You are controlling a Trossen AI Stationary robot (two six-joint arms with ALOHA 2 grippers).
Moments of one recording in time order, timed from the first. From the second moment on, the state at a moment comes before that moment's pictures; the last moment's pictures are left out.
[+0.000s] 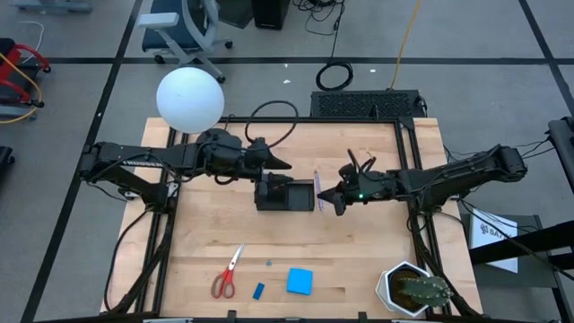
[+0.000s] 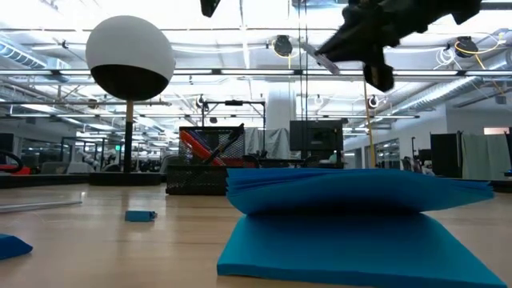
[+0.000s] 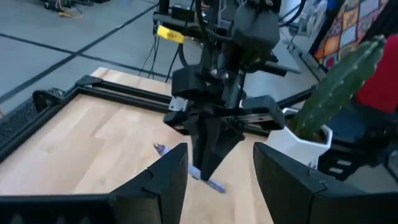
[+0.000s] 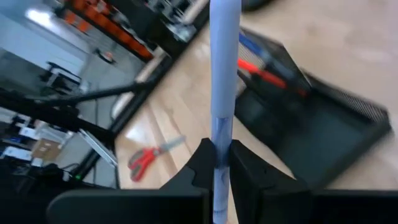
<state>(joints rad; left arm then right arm) 0.00 1.35 1.22 -0.13 0.02 -0.24 0.13 1.14 0.67 0.05 0.19 0.93</state>
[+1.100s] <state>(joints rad) 0.01 1.42 1.22 0.12 -0.05 -0.77 0.09 1.14 0.67 0.54 0.11 0.68</state>
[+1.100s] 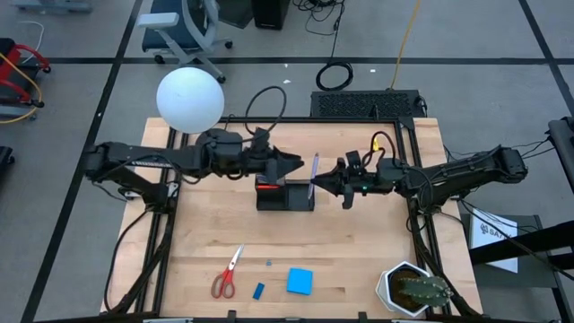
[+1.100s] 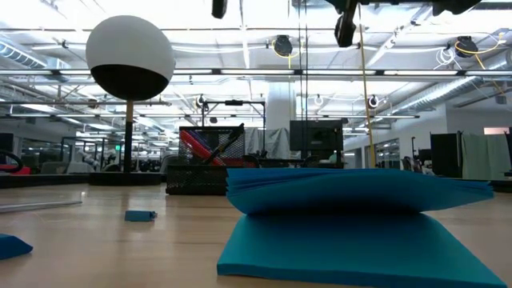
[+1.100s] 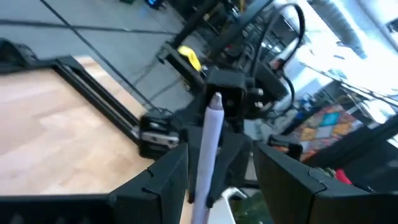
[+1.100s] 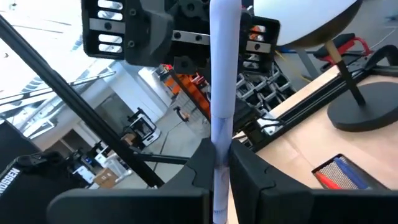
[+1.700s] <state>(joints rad) 0.01 1.57 1.22 0.33 0.03 -0.83 0.08 1.14 0.67 0.54 0.07 0.70</state>
